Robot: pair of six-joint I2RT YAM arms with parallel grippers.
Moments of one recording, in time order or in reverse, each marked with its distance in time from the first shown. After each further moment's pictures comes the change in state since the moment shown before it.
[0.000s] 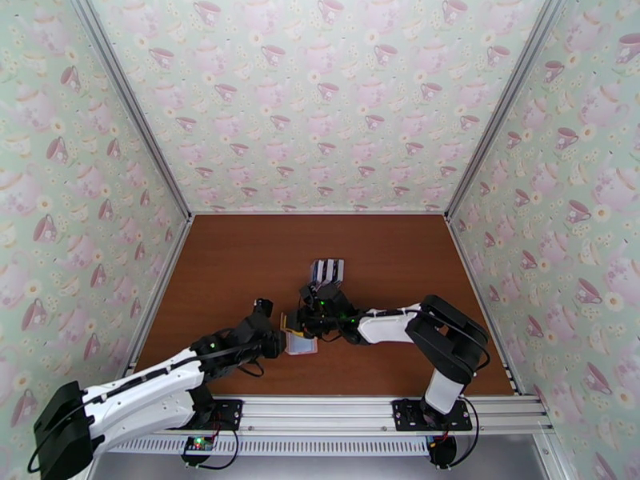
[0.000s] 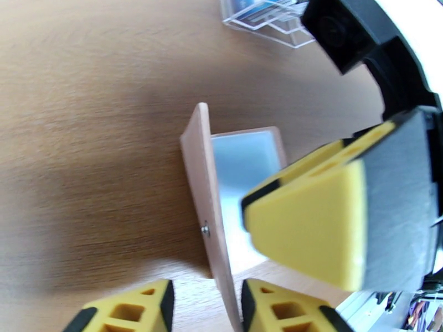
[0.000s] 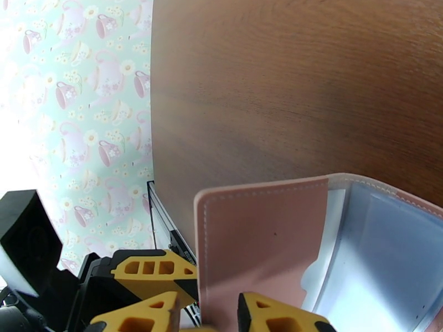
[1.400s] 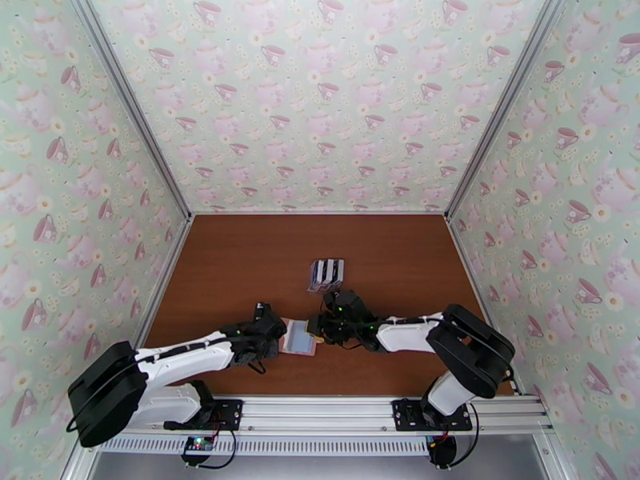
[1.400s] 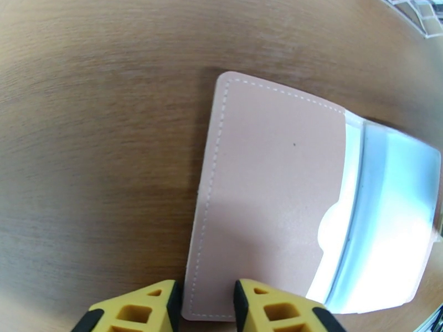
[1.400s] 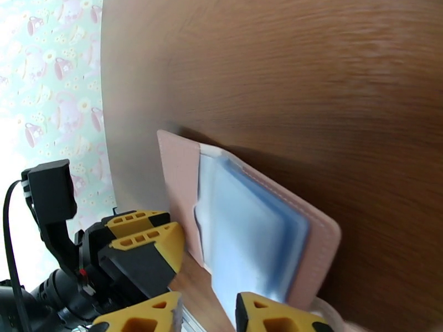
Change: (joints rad) left arm 0.031 0.335 0.062 -0.038 -0.116 -0.027; right arm -0.079 -0.160 -0.200 -0.106 0.109 -0.036
